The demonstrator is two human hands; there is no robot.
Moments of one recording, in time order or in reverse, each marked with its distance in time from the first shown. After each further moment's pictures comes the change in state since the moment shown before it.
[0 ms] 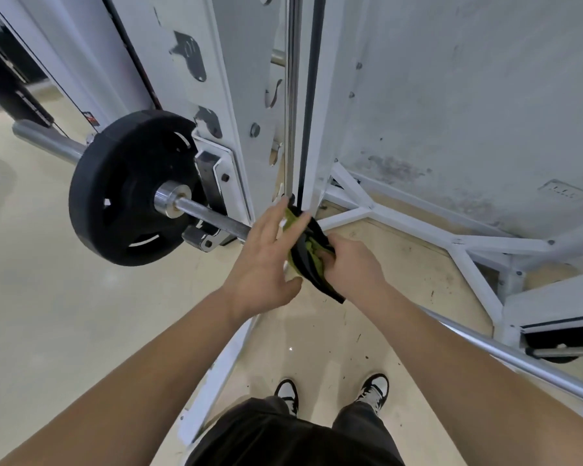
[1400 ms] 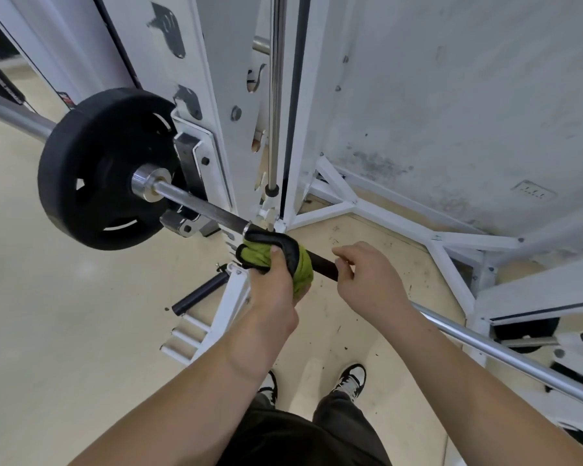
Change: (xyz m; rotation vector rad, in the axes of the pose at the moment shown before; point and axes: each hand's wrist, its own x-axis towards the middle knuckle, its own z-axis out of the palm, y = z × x) left_hand -0.002 0.076 0.069 -1.481 0.466 -1.329; right_hand -0.063 0.033 -0.031 0.012 0.126 0.038
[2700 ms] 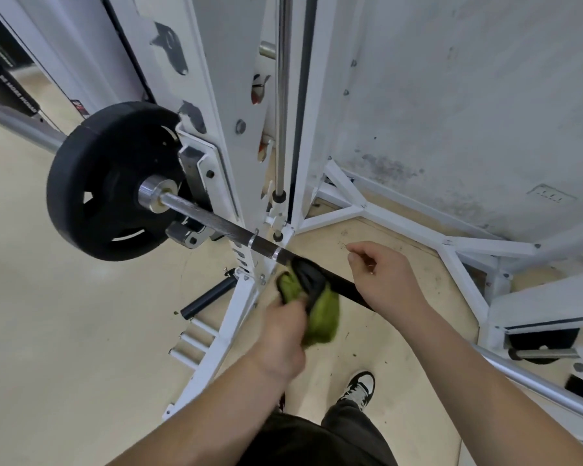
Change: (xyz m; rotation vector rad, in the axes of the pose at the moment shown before) left_hand -0.018 -0.019 -0.017 0.139 -0.158 -0.108; right_hand 0.027 0.018 -0.004 0.317 0.027 0.128
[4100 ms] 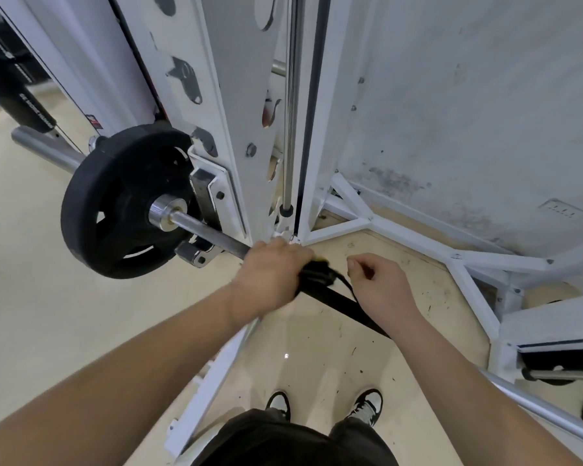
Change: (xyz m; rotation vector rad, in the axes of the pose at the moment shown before) left_hand 0.032 0.124 -0.001 2.022 -0.091 1.141; right_hand 0.019 -0.021 0.011 0.065 -0.006 0.068
